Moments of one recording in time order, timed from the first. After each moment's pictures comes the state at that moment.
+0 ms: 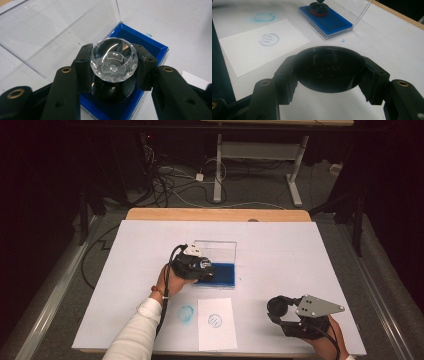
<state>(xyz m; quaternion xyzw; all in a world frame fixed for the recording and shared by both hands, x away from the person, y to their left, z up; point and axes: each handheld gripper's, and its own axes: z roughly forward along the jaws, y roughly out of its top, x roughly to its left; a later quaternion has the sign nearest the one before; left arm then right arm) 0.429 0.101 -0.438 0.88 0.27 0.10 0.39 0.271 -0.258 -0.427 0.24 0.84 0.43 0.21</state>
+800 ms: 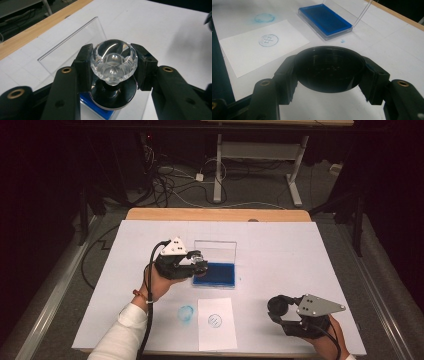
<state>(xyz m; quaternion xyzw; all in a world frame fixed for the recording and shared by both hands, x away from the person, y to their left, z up) 0.386 0.132 -0.383 0.85 0.23 0.13 0.46 0.272 -0.259 -0.426 0.24 0.84 0.43 0.21</state>
